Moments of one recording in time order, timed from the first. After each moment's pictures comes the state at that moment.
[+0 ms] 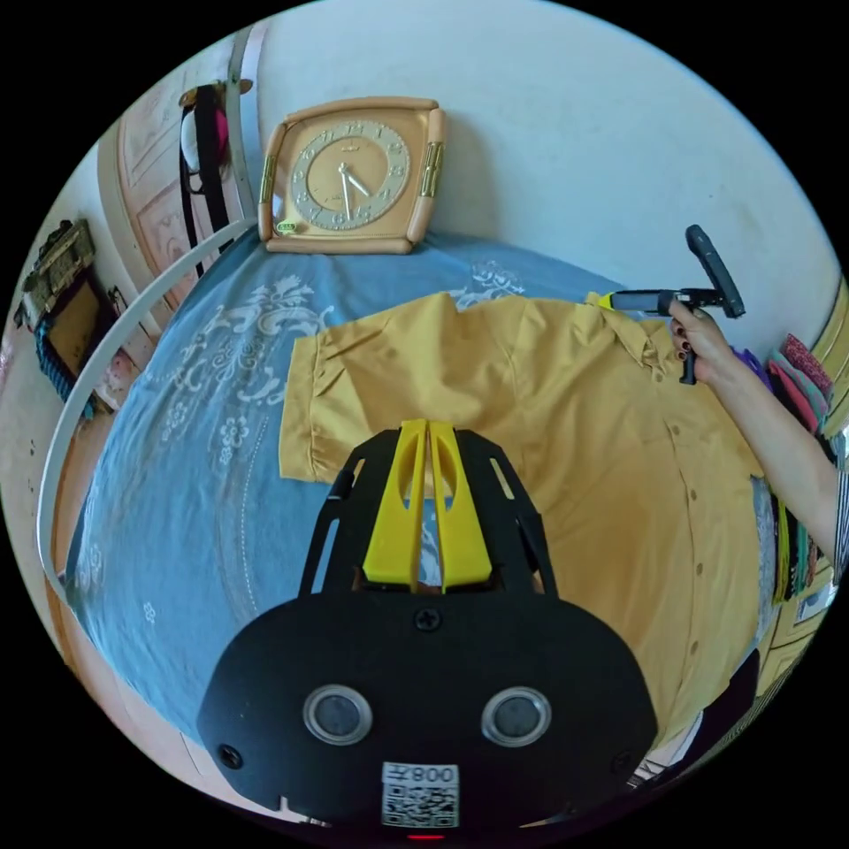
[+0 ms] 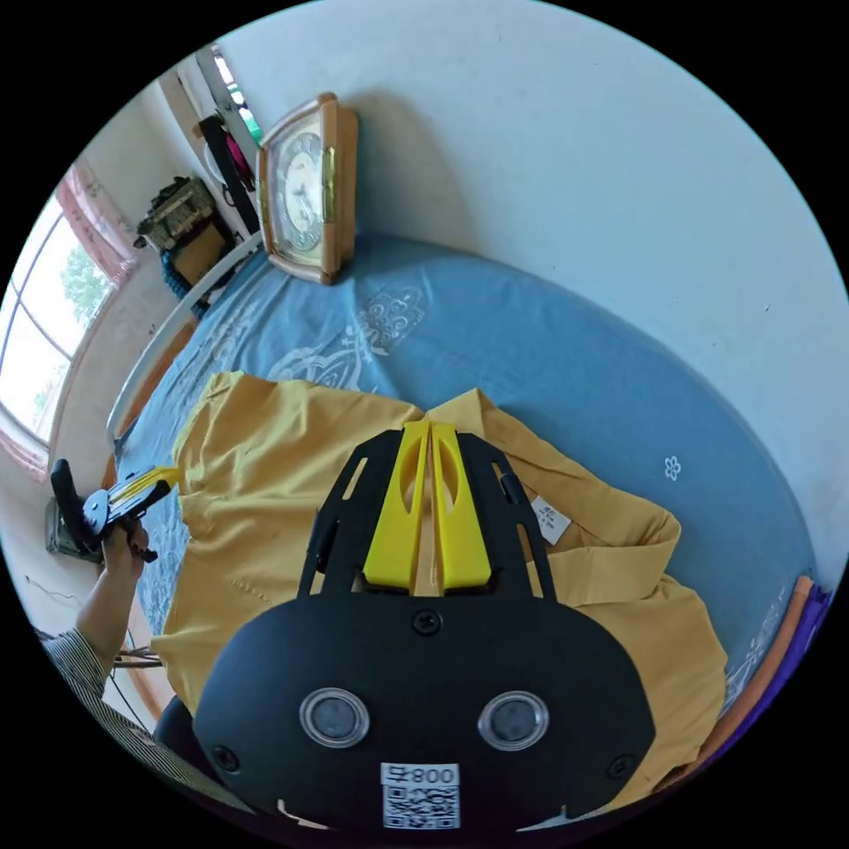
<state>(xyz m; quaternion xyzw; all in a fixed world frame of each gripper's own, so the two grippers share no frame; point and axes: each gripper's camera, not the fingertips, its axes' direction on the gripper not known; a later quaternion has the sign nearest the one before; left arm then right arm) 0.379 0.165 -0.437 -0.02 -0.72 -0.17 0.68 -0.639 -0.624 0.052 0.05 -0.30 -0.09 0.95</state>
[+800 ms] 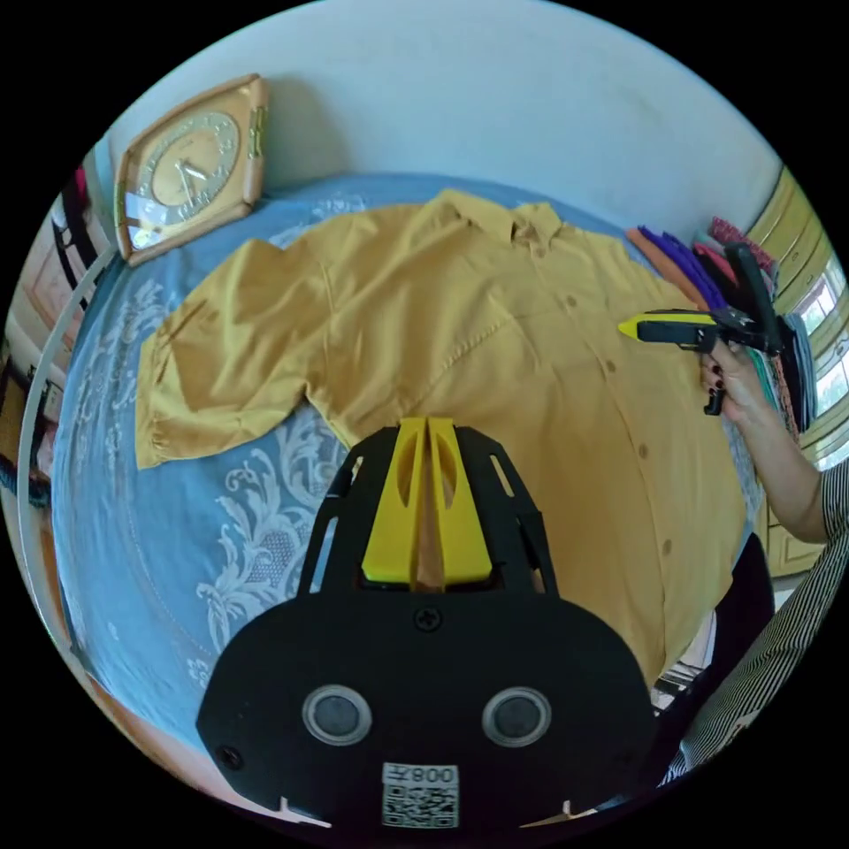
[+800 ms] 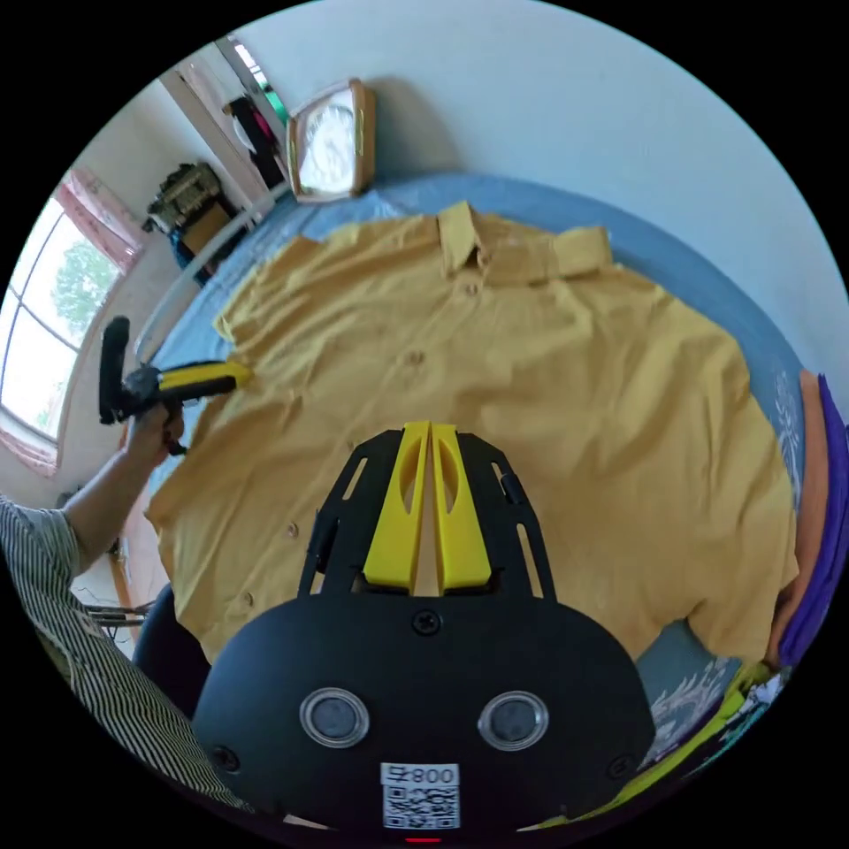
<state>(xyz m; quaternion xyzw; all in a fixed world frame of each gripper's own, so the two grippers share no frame) 0.422 0.166 -0.314 -0.13 -0.62 -0.12 0.76 -0.587 -0.302 0.063 -0.01 -0.30 -0.09 0.95</state>
